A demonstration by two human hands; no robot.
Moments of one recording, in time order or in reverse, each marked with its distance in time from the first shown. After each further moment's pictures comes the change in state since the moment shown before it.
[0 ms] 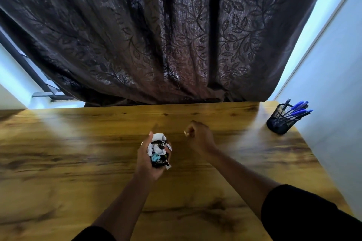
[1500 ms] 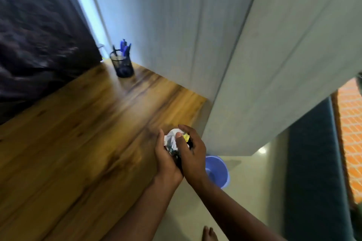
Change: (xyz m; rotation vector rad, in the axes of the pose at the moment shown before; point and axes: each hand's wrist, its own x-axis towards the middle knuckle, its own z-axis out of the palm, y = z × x) left_hand -0.178 -0.301 0.105 0.331 -0.250 -0.703; right_hand -0.371 0.031 -0.081 0.578 1.140 0.610
